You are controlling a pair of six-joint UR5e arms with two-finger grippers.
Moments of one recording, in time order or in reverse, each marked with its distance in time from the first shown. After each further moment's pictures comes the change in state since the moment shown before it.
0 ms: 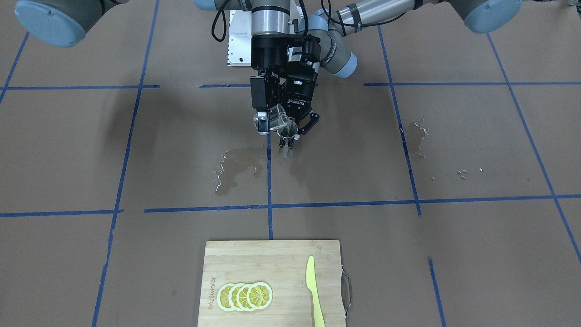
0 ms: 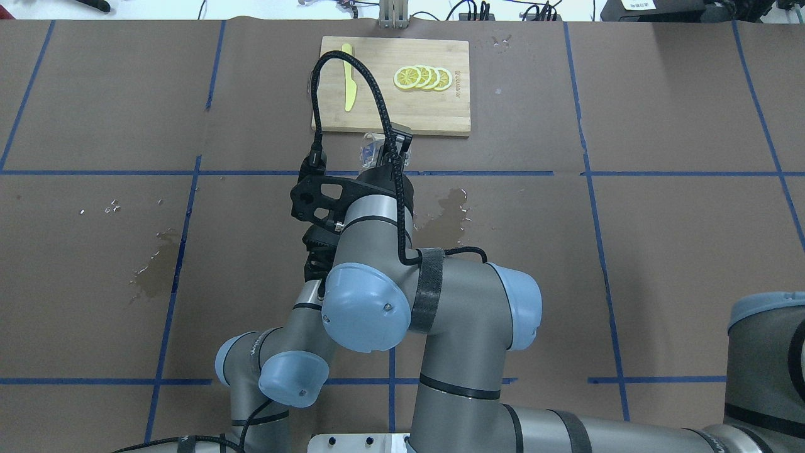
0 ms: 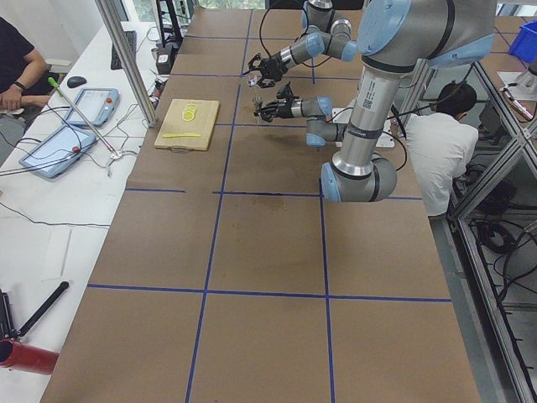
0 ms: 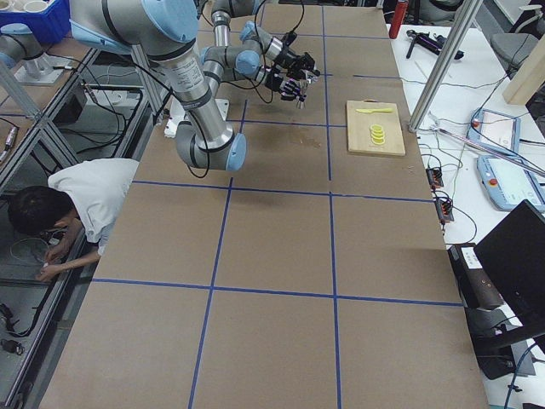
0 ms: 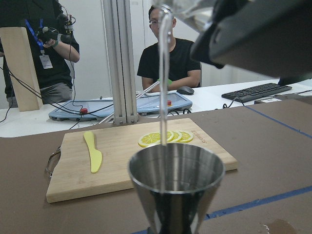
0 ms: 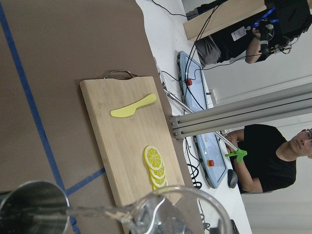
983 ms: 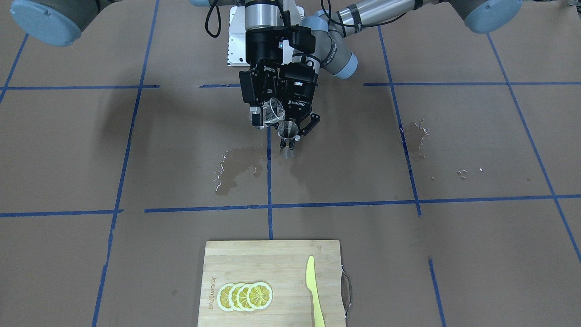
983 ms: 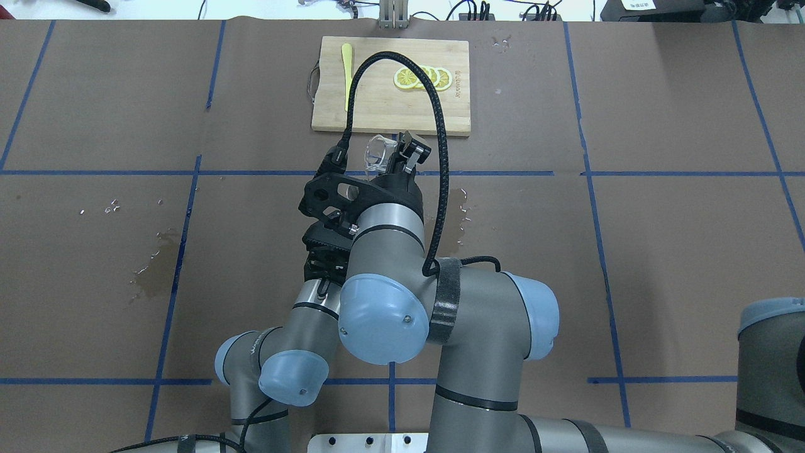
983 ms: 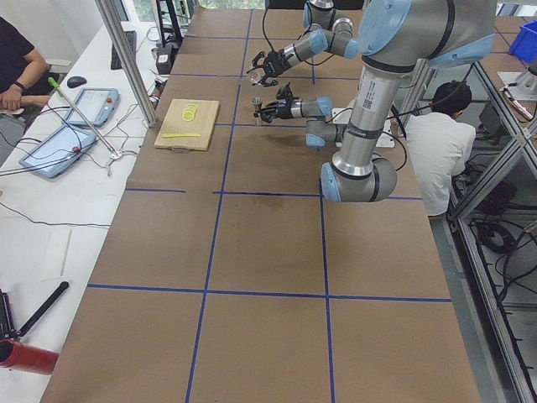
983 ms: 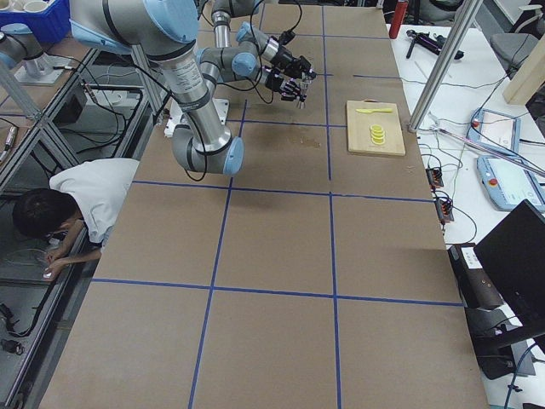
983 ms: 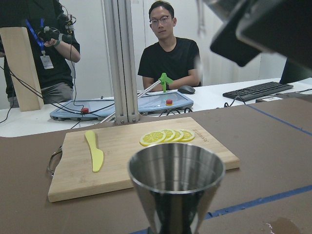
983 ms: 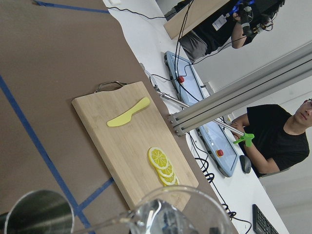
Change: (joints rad) left arm -0.002 0.000 0.006 0.000 0.000 0.000; right arm -0.009 -0.032 0.043 0.015 0.003 0.203
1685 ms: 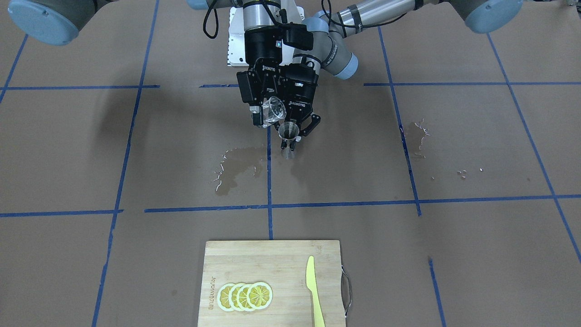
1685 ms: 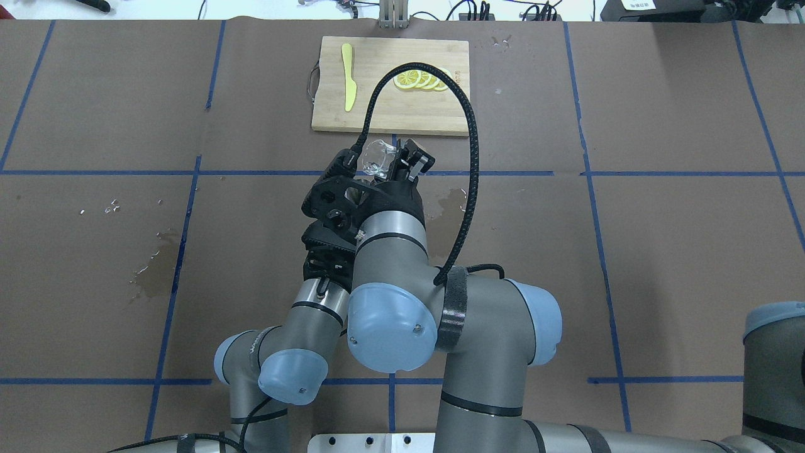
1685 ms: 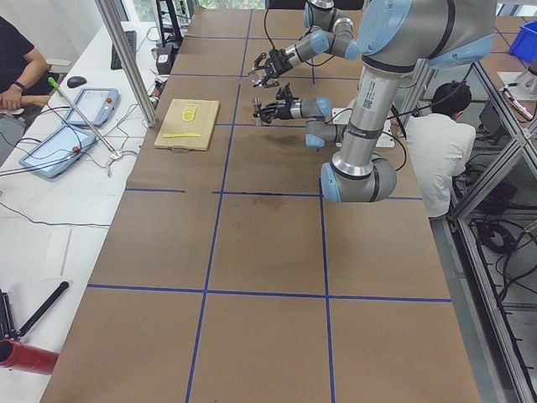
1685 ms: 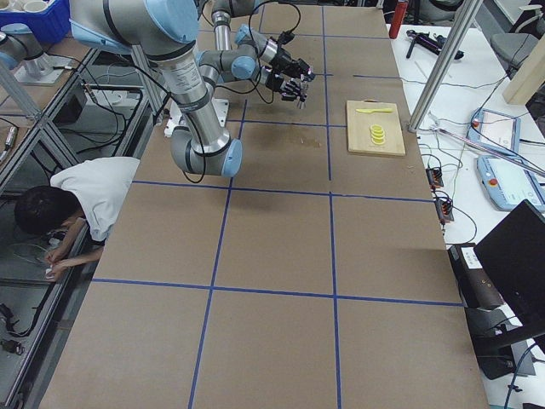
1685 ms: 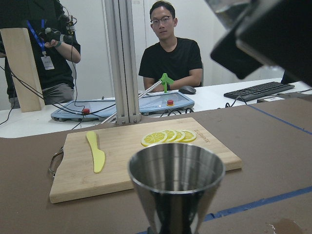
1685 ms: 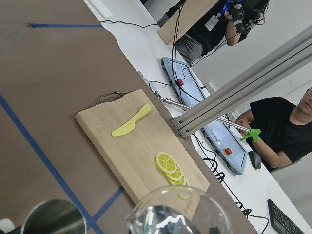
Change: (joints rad) left arm -0.002 0.001 0.003 0.000 0.000 0.001; right arm -0.013 -0.020 0.006 0.050 0.000 0.094
